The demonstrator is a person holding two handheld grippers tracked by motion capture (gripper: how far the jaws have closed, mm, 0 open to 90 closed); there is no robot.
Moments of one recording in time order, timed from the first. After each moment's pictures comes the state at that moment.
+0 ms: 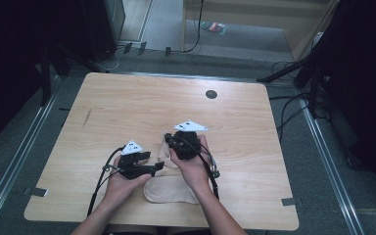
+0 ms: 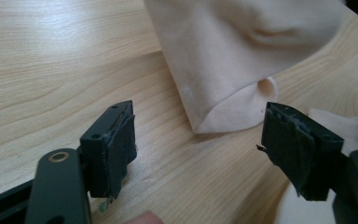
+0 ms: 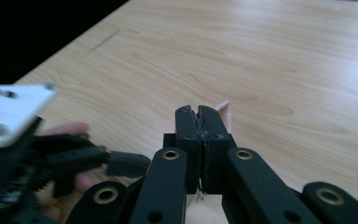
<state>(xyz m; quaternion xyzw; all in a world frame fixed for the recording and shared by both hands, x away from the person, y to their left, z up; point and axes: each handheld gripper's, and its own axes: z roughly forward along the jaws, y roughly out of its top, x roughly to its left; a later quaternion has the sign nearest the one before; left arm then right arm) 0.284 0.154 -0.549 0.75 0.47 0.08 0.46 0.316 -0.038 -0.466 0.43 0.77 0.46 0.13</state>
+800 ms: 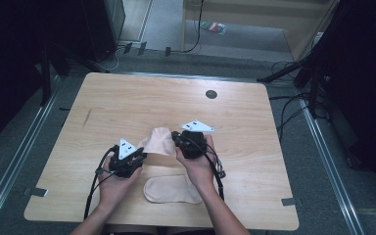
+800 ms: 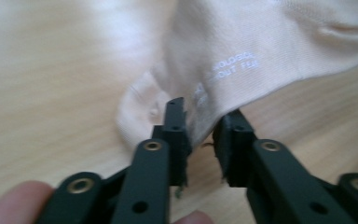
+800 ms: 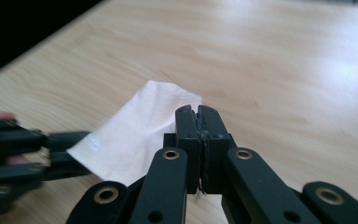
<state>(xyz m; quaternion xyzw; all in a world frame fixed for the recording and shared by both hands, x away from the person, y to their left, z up) 0.275 0.165 -0.540 0.75 0.48 0.20 0.41 0.322 -0.059 -0.476 0.44 0.76 0.45 0.15</state>
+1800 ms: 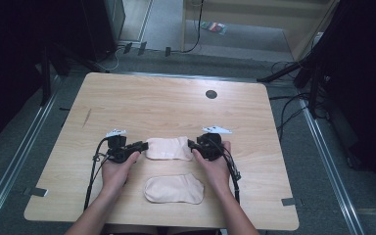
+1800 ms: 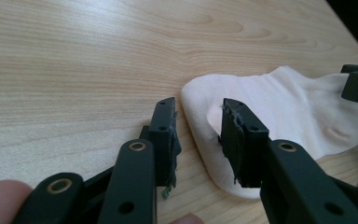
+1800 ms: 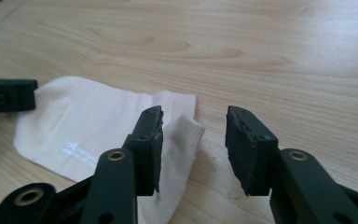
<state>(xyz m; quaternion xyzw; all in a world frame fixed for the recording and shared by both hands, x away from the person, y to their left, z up) 0.324 0.193 -0.553 0.67 0.59 0.07 0.45 0.351 -0.111 -0.528 0.51 0.75 0.41 0.12</state>
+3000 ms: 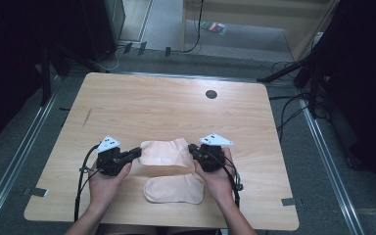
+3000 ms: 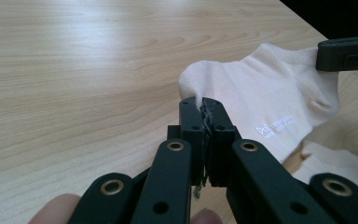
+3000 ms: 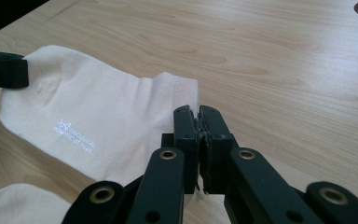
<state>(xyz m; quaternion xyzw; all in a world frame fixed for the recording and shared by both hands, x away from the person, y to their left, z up) 0.261 0.194 -0.507 0.71 0.51 0.13 0.48 0.297 -0.107 -0.491 0.44 0.77 0.44 0.16</state>
